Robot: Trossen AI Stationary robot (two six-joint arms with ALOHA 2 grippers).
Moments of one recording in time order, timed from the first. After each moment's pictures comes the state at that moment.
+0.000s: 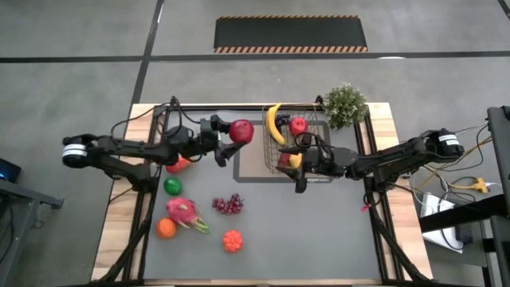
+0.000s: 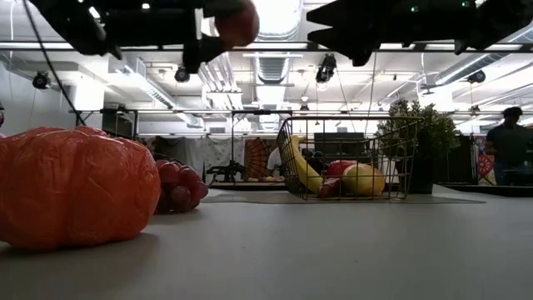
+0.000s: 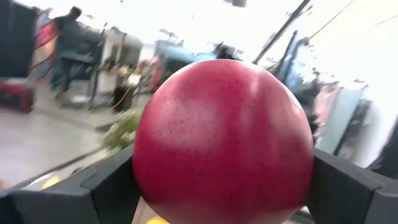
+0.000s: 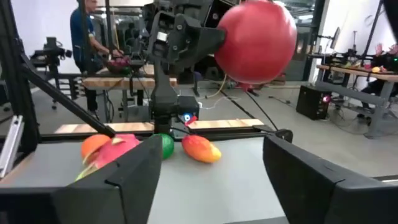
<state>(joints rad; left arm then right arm) 0.20 1.21 0.56 0.91 -0.02 -0.25 0.06 1.29 0.53 0.83 0.20 -0.06</state>
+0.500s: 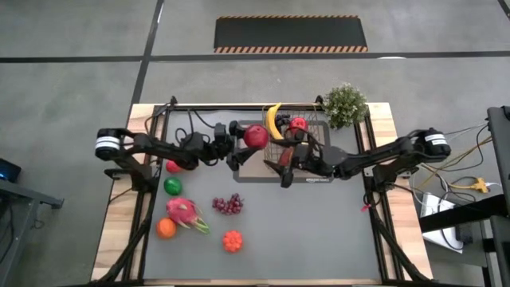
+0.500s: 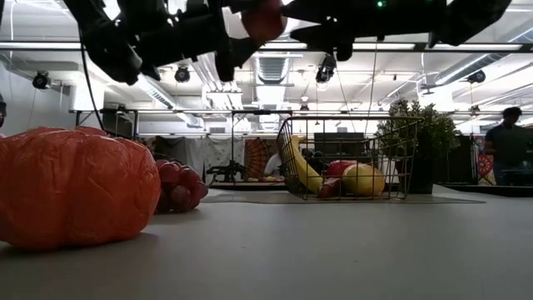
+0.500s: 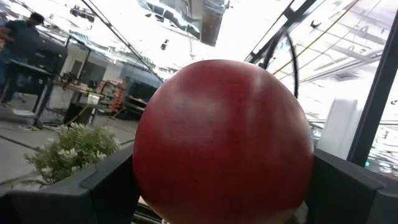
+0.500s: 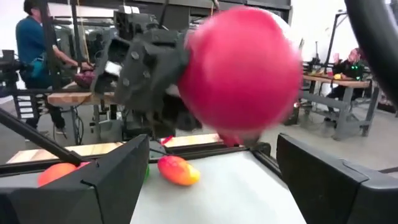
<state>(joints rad) 0.16 1.57 0.64 1.36 0.03 -0.39 0.06 1.44 0.67 0.90 0.31 -0.08</state>
